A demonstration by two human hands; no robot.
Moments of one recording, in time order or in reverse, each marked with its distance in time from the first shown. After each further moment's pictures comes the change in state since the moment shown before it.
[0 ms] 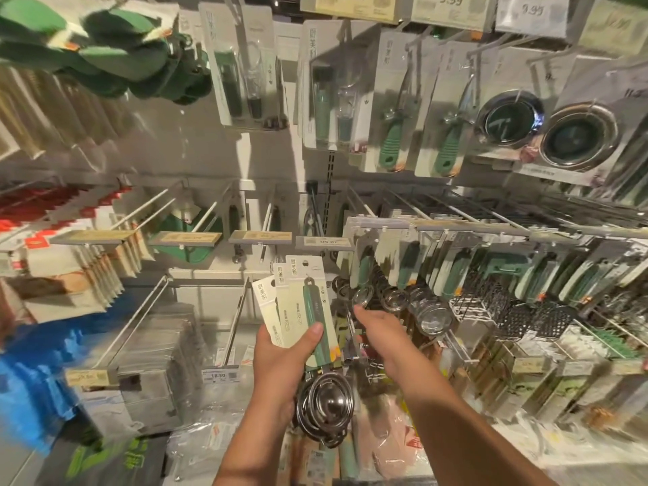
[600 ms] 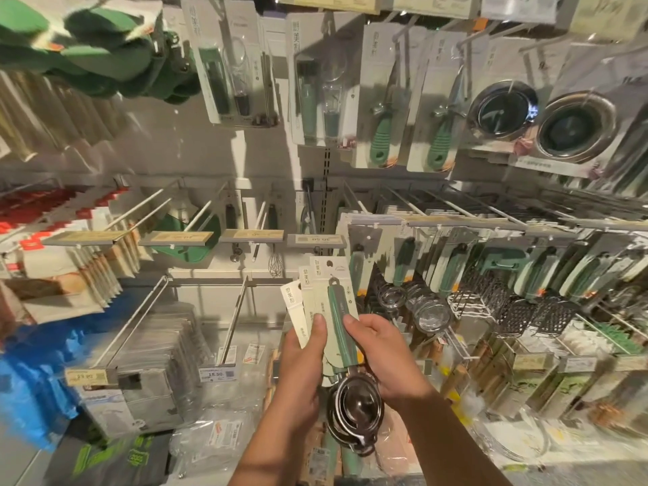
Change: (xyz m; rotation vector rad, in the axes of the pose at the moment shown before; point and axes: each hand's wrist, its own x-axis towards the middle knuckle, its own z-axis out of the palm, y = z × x) left_hand -0.021 -0.004 0.040 -0.121 -0.168 -0.115; right_hand -0.038 0.017 -0.008 0.190 -0.112 -0.165
